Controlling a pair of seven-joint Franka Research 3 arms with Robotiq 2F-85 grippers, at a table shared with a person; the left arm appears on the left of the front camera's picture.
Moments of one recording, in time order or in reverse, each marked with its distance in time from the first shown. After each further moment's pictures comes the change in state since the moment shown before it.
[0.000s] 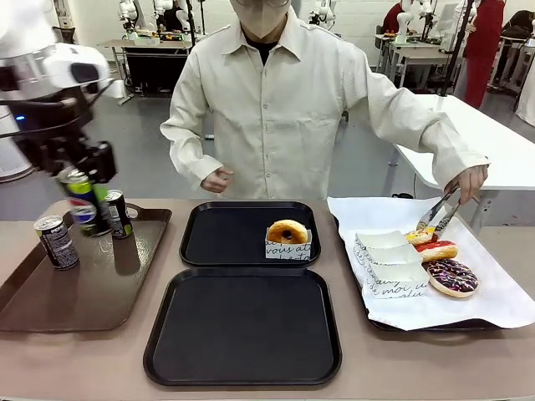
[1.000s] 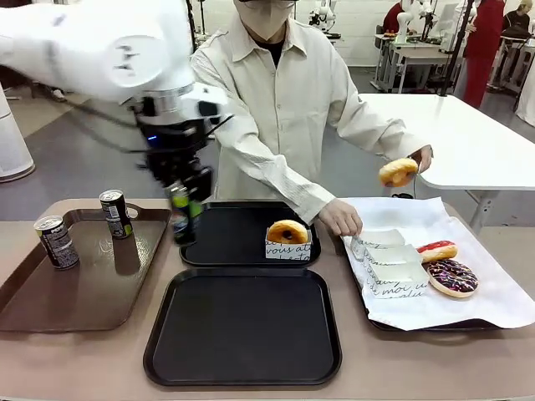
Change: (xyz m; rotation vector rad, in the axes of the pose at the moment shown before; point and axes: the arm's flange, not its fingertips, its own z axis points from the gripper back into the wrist) left arm 0.055 -0.093 -0.062 -0.053 0.106 -0.390; right arm 0.000 0.000 0.001 -0.001 -0.002 -0.002
